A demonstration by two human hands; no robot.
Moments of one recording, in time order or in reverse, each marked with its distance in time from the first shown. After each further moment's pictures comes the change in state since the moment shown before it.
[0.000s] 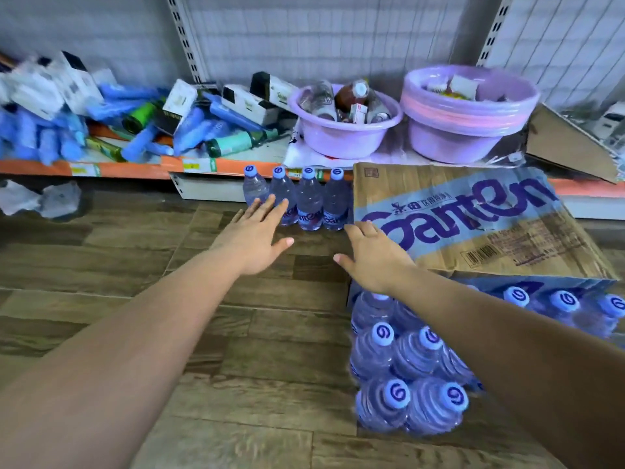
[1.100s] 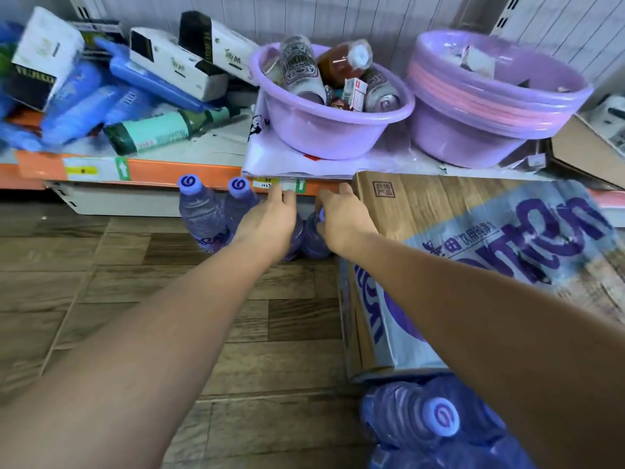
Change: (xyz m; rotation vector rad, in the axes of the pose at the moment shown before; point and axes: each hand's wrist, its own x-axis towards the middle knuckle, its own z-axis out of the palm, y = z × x) left_hand 0.224 -0.012 0.056 0.037 0.133 0.086; right_hand 0.234 0.021 0.025 0.056 0.138 0.241
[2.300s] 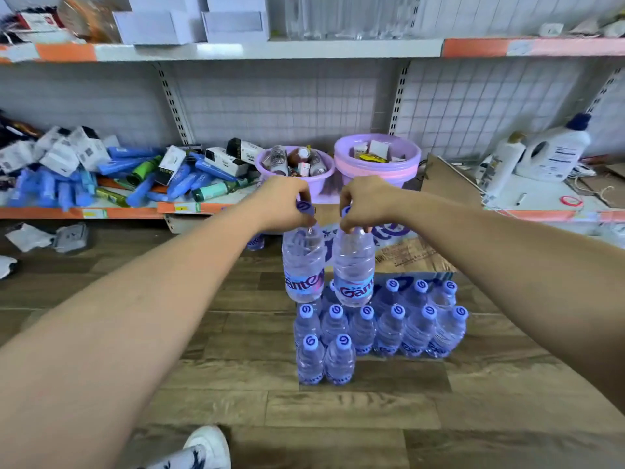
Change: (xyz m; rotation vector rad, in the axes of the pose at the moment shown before) left_hand -0.304 0.223 -0.296 -0.249 0.065 0.059; right_hand -0.373 0.065 -0.315 -0.072 -0.119 -0.212
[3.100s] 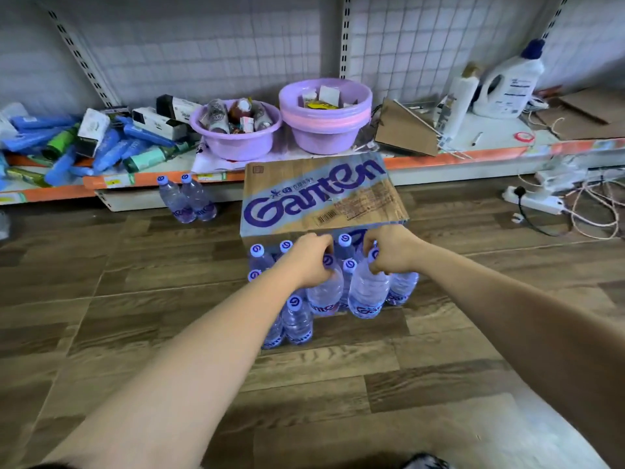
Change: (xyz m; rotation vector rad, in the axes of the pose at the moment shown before) left_hand 0.001 0.080 0.195 -0.086 -0.283 0.093; right_hand -0.061 0.158 0.123 0.093 -0.167 0.197
